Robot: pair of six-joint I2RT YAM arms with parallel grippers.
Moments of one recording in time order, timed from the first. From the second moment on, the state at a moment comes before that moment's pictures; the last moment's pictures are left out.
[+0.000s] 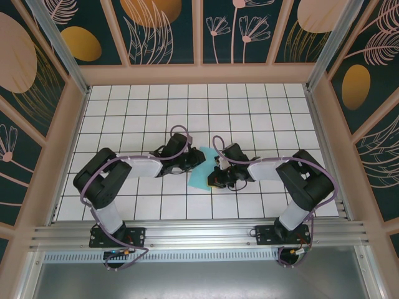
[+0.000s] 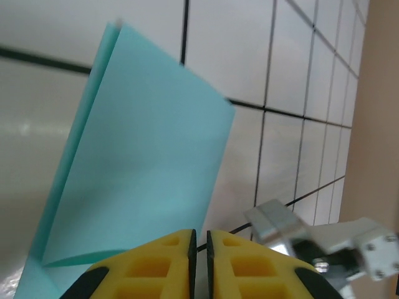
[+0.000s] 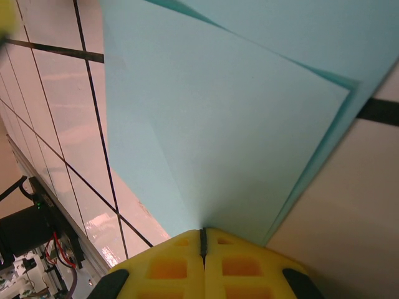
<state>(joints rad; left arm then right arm) -0.70 1.77 0.80 0.26 0.34 -1.11 0.66 1.65 0.64 -0.03 -0.62 0.75</state>
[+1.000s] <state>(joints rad) -0.70 1.82 0.74 0.31 0.33 -1.13 0.68 1.78 0.82 -0.11 -0.57 0.75</state>
